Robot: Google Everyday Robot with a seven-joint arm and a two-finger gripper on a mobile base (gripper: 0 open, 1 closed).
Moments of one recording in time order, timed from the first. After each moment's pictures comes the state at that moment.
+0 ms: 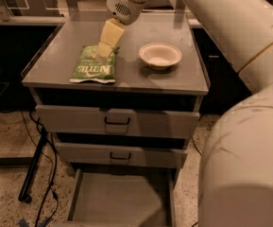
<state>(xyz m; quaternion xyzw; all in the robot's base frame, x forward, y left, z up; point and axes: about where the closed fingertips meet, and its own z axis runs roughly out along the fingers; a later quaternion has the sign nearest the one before) 0.664 0.058 0.955 -0.62 0.74 0.08 0.25</state>
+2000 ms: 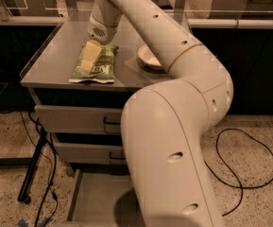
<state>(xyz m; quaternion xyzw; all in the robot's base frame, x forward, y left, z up) 0.731 0.131 0.854 -0.63 0.75 0.13 0.17</state>
